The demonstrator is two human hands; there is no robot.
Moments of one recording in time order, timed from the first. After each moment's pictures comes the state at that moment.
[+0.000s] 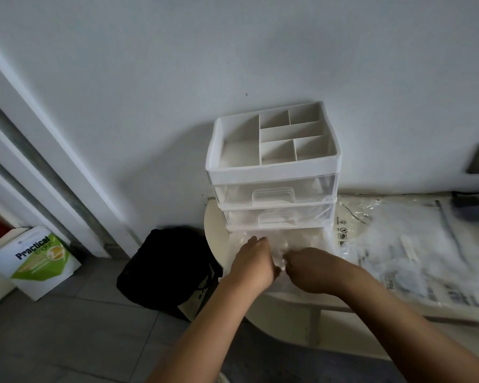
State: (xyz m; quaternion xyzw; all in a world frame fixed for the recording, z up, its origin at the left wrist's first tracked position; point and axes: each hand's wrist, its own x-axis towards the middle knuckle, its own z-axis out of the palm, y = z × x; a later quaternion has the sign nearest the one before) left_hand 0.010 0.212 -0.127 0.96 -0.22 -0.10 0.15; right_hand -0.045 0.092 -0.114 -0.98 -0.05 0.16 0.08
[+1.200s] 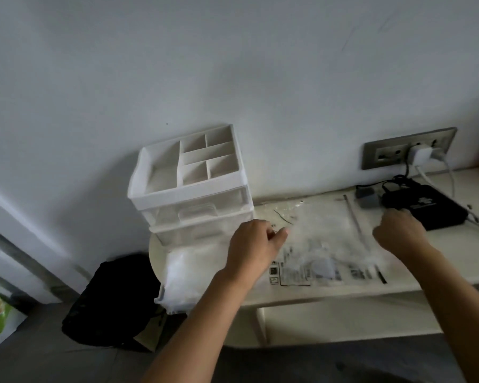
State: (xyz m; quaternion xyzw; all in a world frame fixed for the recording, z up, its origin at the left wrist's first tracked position) left_hand -0.055 0.105 -0.074 0.90 -0.34 0.00 0.26; right_hand -0.145 -0.138 -0.122 -0.87 0.45 -0.04 0.18
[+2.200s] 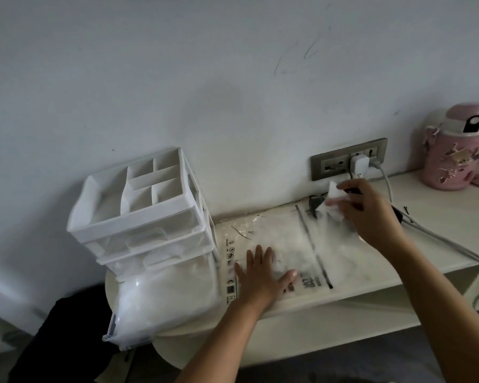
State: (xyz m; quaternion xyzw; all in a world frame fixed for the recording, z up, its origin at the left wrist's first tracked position) left_hand -0.079 0.021 -0.165 0.91 -0.35 -0.16 0.13; right_hand -0.196 -0.162 -0.084 -0.77 0.26 -0.32 0.49
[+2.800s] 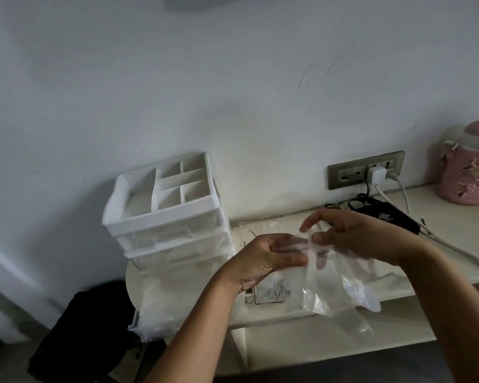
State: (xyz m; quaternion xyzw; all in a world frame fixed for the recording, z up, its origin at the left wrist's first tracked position) left_hand -0.072 0.062 -0.061 0.61 -0.37 -0.43 0.55; right_hand -0.202 -0.110 -0.024 -0.83 0.04 0.02 0.55
